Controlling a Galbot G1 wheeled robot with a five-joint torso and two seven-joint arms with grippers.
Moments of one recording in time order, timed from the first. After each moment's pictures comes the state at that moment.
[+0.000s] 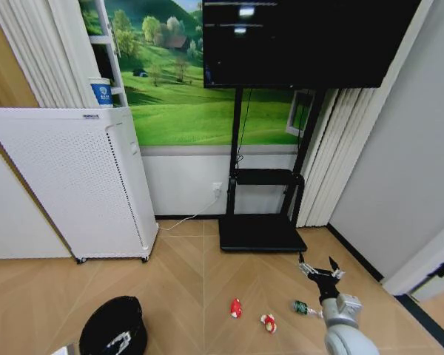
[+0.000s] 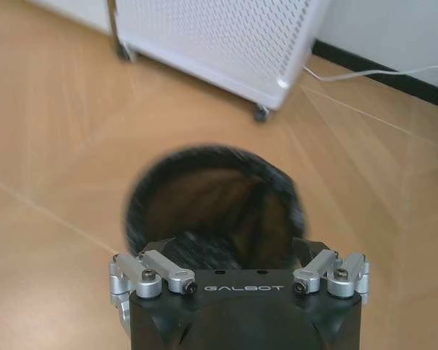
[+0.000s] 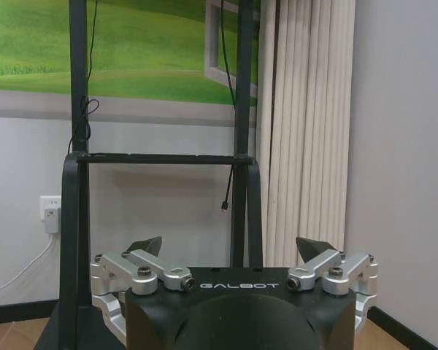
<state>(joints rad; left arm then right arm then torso) 1.93 -1.29 -0.91 -2.26 -0.91 0.64 -0.44 -1.52 1.27 0.70 1.99 0.32 -0.02 0.23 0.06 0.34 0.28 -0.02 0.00</state>
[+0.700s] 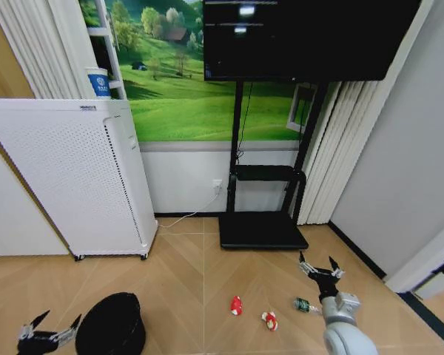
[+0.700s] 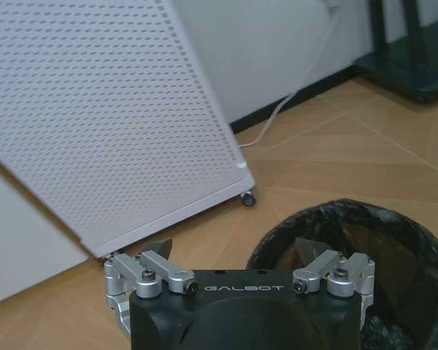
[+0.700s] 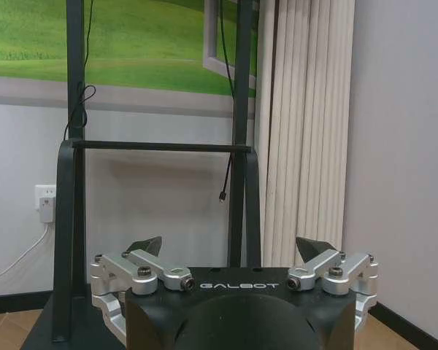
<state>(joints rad) 1.96 -1.19 -1.27 -1.96 -0.14 0.06 0.52 -1.51 1.26 0.70 1.97 0.32 -0.01 0.24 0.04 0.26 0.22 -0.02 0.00</state>
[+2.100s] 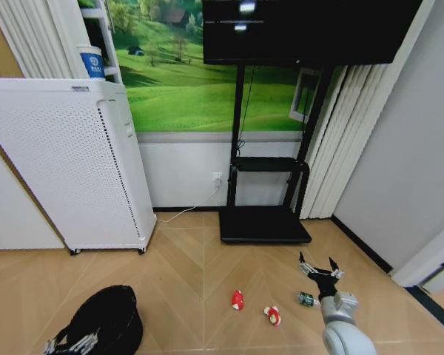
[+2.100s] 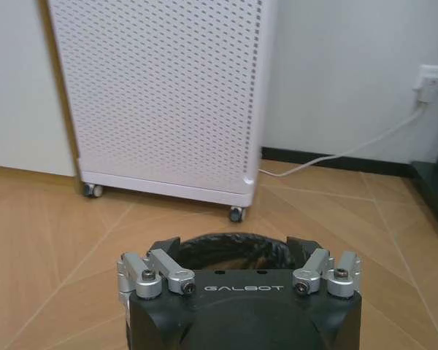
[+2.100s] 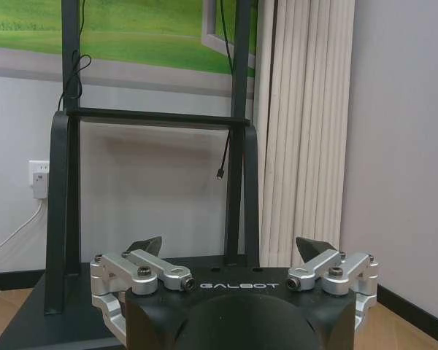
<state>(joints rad) 2.02 -1.36 -1.08 -2.13 -0.50 0.17 0.21 -1.50 1.26 0.70 1.94 0.31 -0.01 0.24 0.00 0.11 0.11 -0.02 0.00</state>
